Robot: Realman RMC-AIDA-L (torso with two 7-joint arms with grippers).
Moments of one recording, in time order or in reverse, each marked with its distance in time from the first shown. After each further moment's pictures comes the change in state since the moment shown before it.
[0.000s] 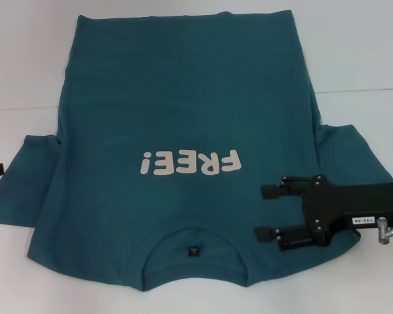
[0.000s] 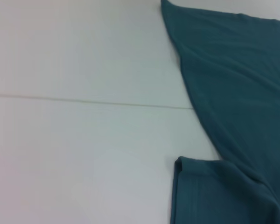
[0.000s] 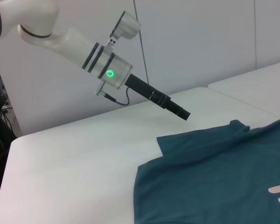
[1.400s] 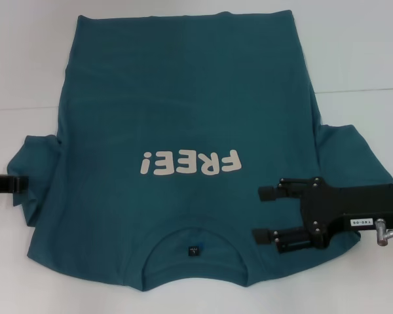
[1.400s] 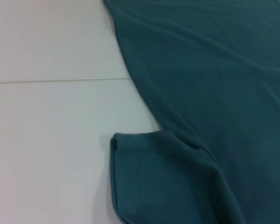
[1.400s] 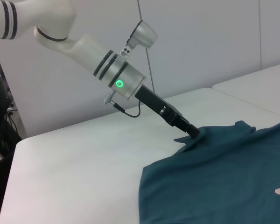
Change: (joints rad) left arm -0.079 0.029 0.012 0.146 -0.018 0.052 0.131; right arm 0.004 0.001 0.000 0.011 0.000 -0.005 0.000
